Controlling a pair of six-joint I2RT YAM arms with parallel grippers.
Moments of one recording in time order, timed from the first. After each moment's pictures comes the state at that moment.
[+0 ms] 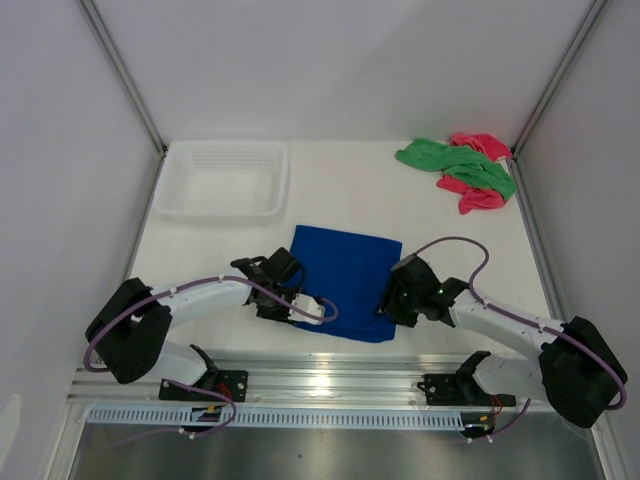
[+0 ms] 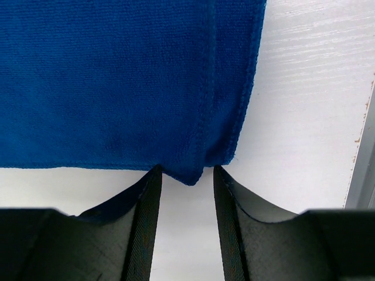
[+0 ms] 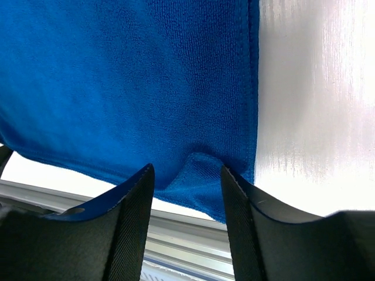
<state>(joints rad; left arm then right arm) -0.75 1.40 0.72 -0.64 0.13 1.05 0.72 1.17 0.56 -0.43 -0.01 1.04</state>
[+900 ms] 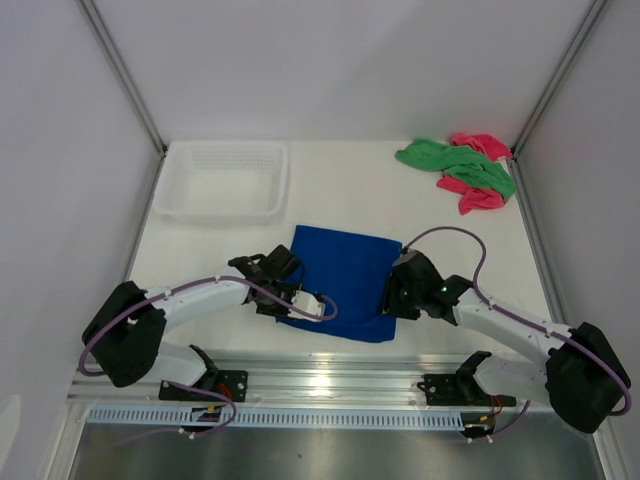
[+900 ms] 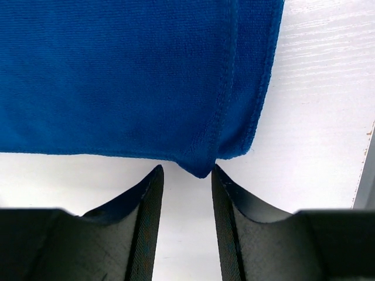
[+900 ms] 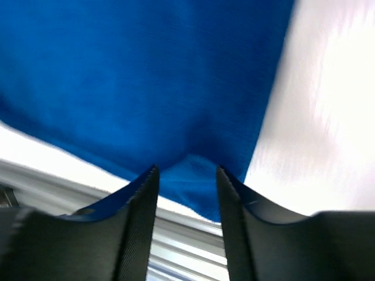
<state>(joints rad) -0.75 1.38 0.74 -0.66 0.11 1.06 0.71 1.15 0.58 -0.44 -0.01 0.84</state>
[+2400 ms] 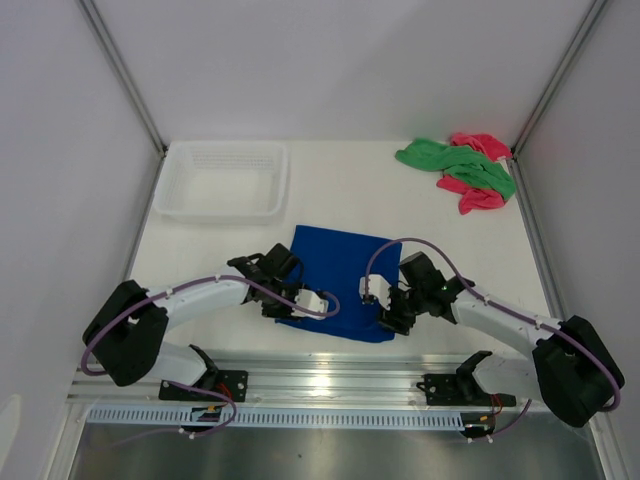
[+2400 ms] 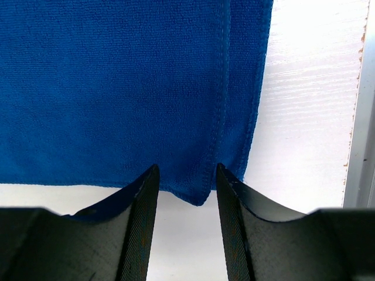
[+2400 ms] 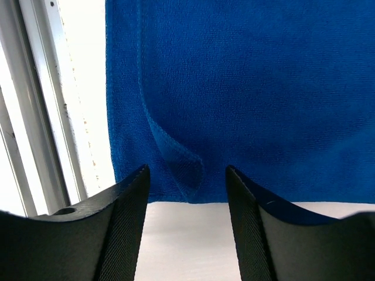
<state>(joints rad) -0.73 1.38 0.73 -0.59 0.25 1.03 0.63 1.18 0.54 -0.40 -0.49 -0.69</state>
